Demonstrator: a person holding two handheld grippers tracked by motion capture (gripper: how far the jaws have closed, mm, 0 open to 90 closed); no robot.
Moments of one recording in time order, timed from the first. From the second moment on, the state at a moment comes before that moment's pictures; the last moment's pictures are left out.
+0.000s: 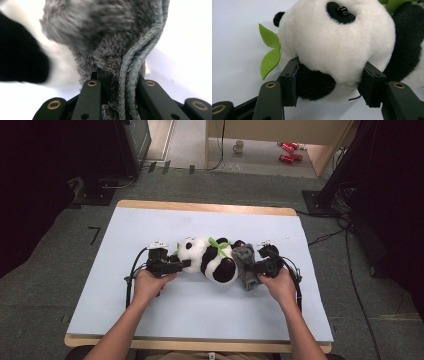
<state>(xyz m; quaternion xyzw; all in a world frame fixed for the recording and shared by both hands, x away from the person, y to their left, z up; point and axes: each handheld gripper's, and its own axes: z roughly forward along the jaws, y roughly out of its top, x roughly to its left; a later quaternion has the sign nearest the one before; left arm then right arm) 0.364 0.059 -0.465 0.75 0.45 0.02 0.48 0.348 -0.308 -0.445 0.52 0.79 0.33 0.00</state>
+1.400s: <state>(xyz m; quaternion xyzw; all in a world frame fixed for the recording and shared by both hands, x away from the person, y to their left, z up) 0.344 0.061 -0.438 0.79 0.38 0.07 0.48 0.318 -0.281 -0.374 0.46 0.78 0.43 0.07</state>
